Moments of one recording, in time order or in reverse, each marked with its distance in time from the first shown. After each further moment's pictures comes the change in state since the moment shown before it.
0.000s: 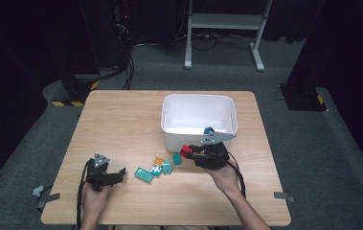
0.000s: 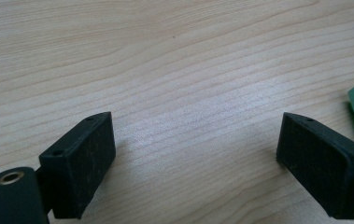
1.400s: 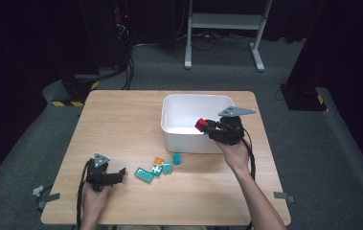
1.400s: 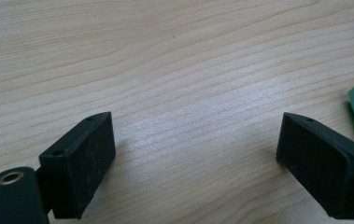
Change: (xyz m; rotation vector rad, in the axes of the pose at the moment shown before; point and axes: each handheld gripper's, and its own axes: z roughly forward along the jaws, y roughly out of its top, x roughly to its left) left arm 0.000 0.000 0.000 0.000 0.000 0.000; right arm -0.056 0.040 -0.028 -0.078 -0.151 0.118
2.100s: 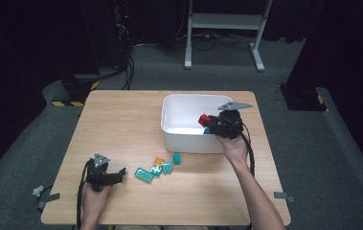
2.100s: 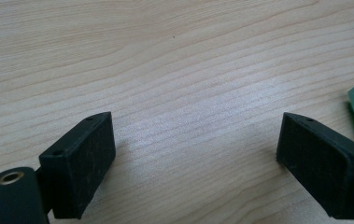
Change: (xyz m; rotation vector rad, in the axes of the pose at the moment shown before) left arm 0.000 0.000 0.000 0.000 0.000 0.000; right arm -0.017 0.006 0.017 0.048 -0.082 0.030
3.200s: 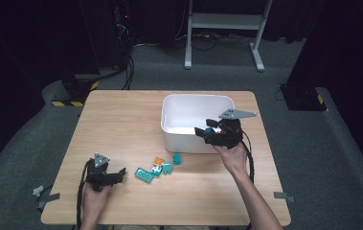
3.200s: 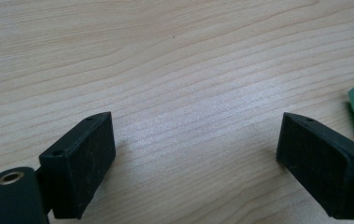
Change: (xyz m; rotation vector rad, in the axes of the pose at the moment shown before) left arm 0.000 0.000 0.000 0.000 0.000 0.000; right arm 0.022 -0.015 -0.018 -0.100 0.150 -0.011
